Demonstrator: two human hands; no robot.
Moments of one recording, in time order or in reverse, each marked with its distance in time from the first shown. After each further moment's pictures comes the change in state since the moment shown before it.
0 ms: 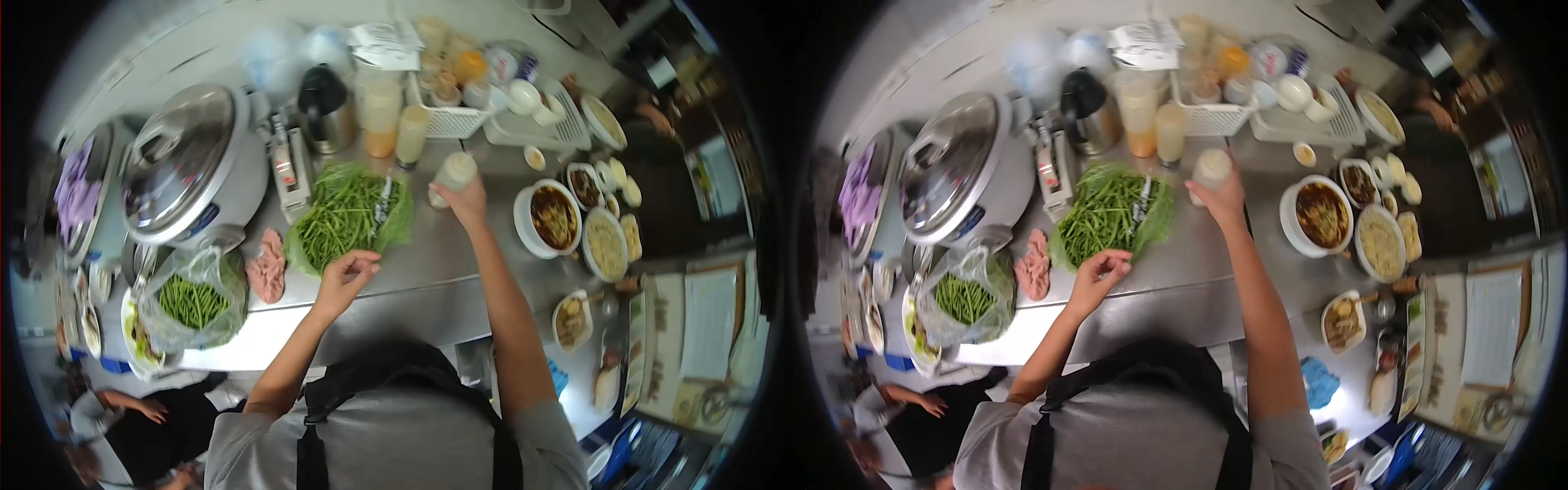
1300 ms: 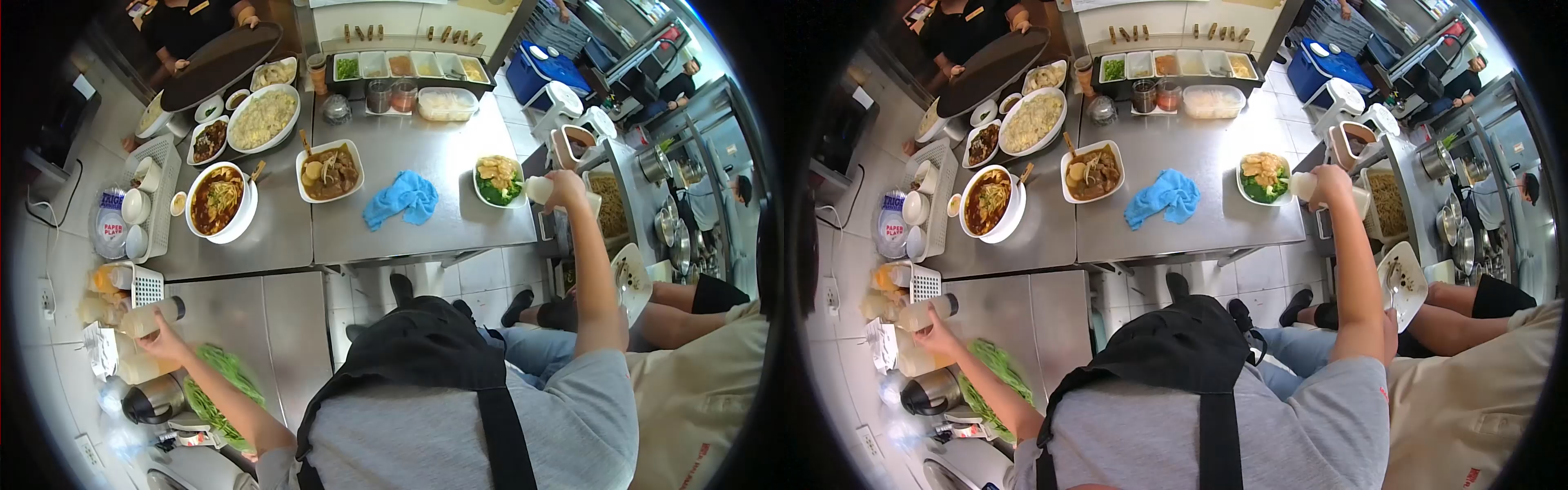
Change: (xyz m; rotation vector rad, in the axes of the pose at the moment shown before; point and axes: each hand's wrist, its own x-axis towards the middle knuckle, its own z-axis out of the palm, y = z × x) left_hand 0.227 0.032 0.146 0.154 0.145 0.660; right_hand -0.611 -0.098 -0.448 -1.037 0.296 1.606
